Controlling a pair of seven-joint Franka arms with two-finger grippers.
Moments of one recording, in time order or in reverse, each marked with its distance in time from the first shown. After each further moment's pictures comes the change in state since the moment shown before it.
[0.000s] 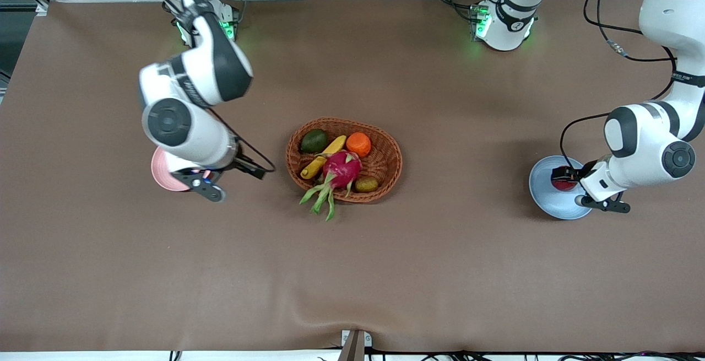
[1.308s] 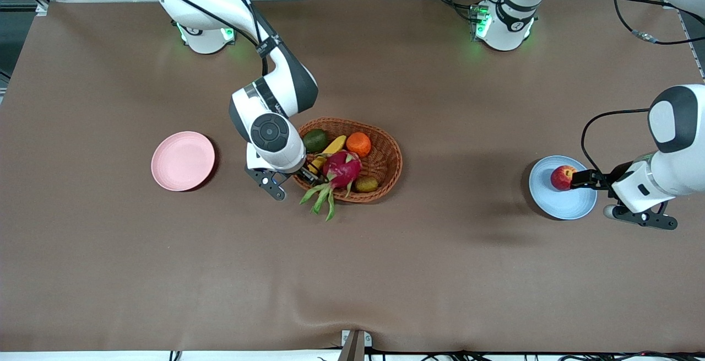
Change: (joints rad) left arm -0.038 -0.087 -0.104 0.372 0.000 -0.421 -0.093; right arm 0.147 0.184 -0.007 0.004 0.005 0.207 0.264
